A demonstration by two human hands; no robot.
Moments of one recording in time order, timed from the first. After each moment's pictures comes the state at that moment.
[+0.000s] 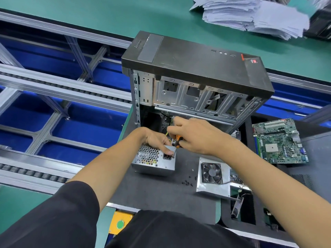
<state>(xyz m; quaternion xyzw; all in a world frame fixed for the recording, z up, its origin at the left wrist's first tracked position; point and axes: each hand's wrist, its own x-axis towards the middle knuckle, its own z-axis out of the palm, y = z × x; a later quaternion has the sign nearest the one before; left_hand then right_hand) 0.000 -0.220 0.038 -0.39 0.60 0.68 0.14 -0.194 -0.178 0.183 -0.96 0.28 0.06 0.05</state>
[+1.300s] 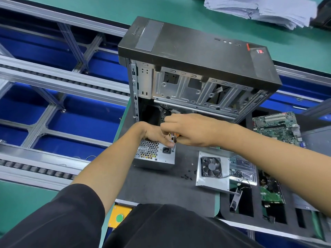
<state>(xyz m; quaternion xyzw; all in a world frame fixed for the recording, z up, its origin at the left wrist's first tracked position) -0.001 -0.225 0.027 -0.42 0.63 0.64 0.11 -0.181 -0.191 0.189 -0.97 0.15 0.06 0.15</state>
